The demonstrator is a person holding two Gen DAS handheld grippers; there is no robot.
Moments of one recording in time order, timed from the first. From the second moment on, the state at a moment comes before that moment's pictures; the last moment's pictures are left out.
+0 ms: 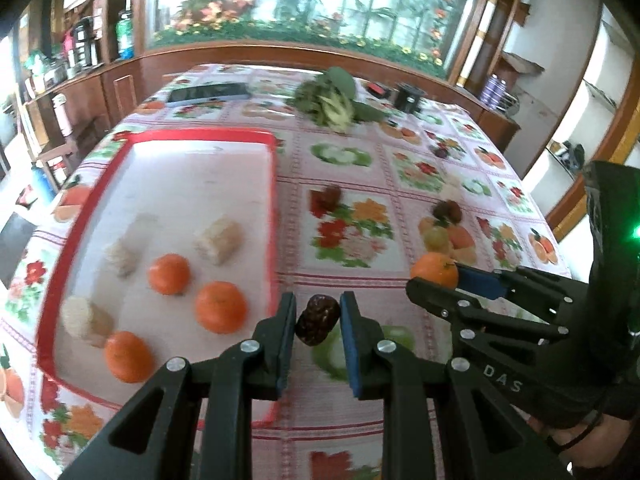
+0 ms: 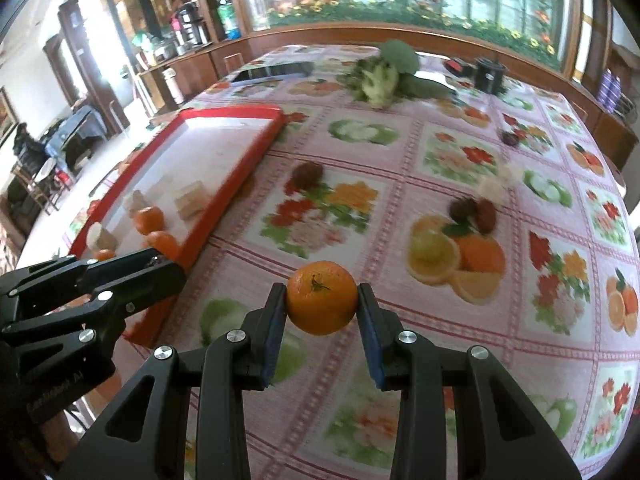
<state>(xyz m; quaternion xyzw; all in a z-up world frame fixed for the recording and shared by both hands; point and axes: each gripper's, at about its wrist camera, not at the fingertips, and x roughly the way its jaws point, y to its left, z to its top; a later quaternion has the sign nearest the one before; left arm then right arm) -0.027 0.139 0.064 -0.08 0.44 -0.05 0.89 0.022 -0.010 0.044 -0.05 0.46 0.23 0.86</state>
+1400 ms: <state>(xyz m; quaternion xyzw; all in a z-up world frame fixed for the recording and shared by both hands) 0.002 0.306 0.024 -0.14 0.47 0.11 0.87 -0.001 0.140 0.020 -0.11 0.48 0.39 0.78</state>
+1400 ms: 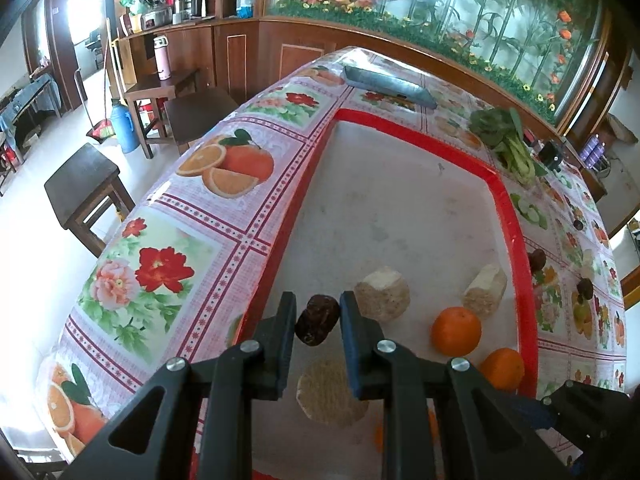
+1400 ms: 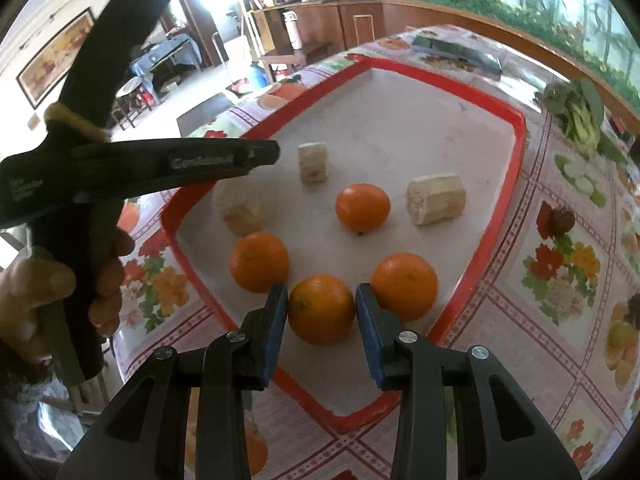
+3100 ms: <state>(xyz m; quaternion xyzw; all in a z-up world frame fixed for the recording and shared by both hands) -0.024 0.255 0.037 -0.11 0.47 0.14 0.87 -0.027 0.091 0.039 -0.12 0.45 0.34 0.81</state>
